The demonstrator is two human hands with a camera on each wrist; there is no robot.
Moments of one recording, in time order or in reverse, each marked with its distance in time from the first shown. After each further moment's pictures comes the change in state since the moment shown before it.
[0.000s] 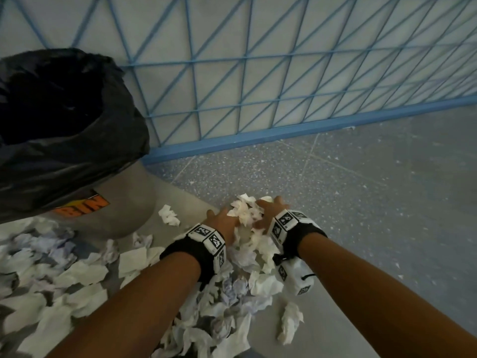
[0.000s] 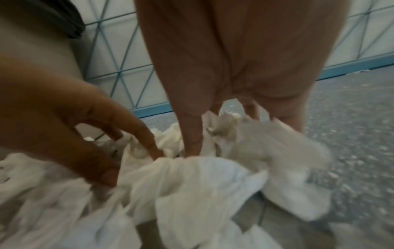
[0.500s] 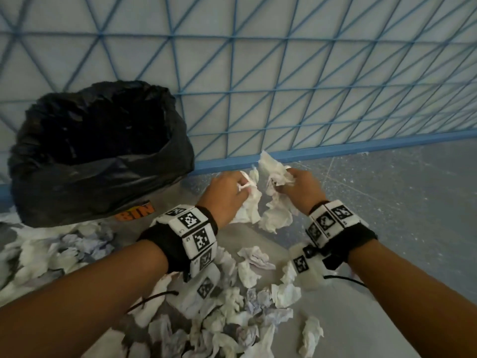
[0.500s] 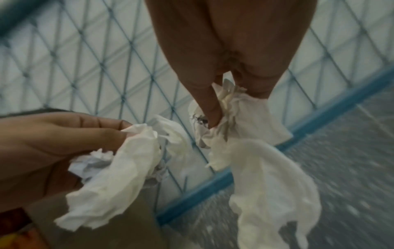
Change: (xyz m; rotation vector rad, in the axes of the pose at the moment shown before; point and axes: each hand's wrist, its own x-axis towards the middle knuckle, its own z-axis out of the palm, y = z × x) left_hand -0.082 -0.030 -0.093 -0.585 0.659 0.137; right_hand -0.071 -0.045 -0.098 0.579 0.514 -0.219
